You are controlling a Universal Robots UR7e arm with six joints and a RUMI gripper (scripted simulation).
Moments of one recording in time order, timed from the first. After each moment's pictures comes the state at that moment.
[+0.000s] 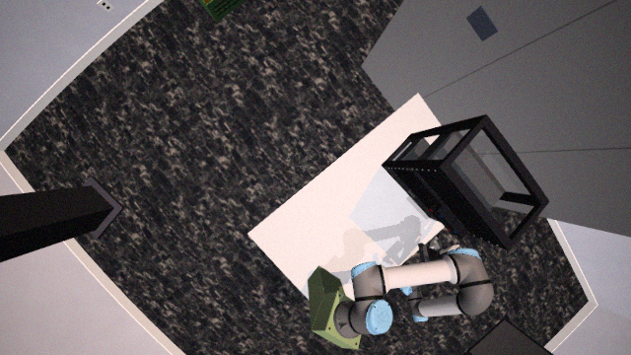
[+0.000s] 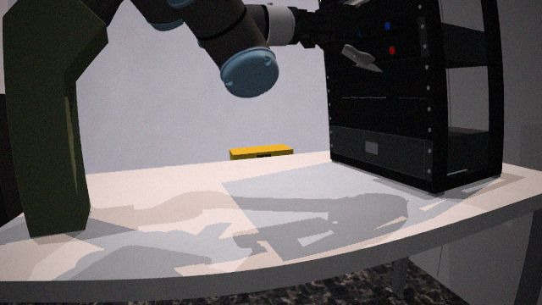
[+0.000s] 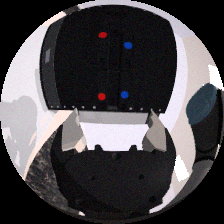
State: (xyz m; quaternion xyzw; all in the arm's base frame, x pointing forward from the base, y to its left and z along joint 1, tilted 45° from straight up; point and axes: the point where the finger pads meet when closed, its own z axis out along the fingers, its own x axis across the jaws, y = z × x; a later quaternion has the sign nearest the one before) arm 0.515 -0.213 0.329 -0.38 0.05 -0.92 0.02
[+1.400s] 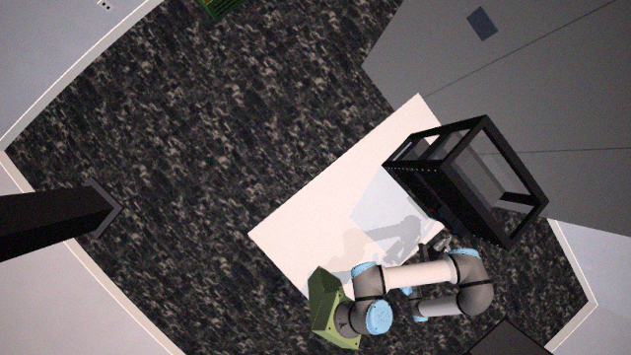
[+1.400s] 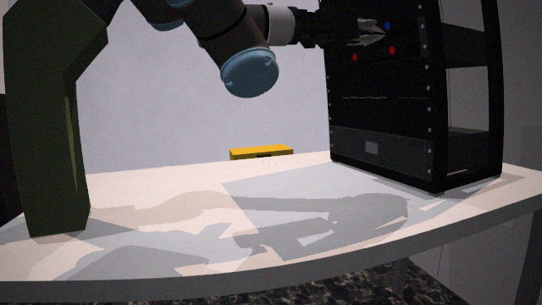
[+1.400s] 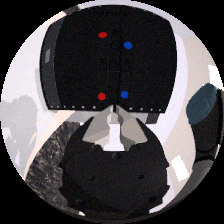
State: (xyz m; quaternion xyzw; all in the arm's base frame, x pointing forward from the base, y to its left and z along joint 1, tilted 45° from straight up) arm 0.515 -0.213 0.329 -0.38 0.05 -0.92 0.02
